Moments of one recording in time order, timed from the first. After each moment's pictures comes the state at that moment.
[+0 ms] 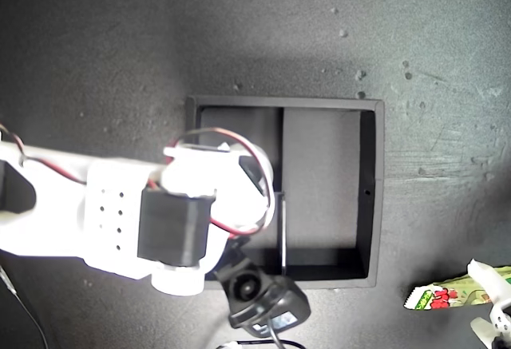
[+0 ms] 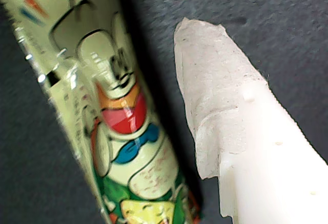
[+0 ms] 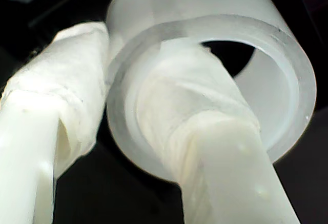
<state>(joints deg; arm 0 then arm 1) 7.4 49.0 21.6 104.0 -50.0 -49.5 86.7 97.2 62.8 128.1</state>
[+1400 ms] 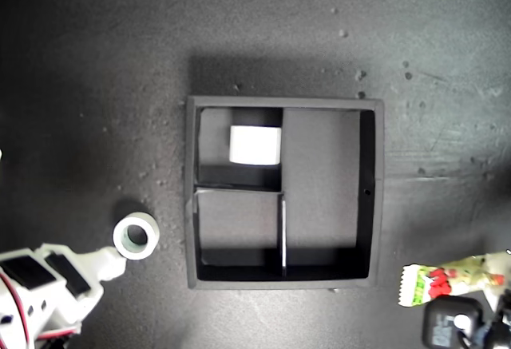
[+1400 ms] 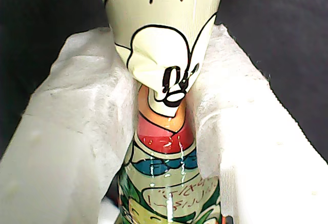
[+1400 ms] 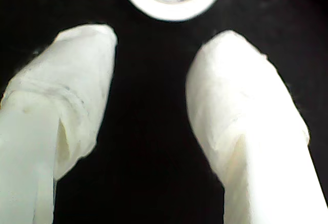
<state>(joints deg) 32.5 104.2 90.0 85.0 -82.4 -27.0 88.0 79.8 88.1 110.3</state>
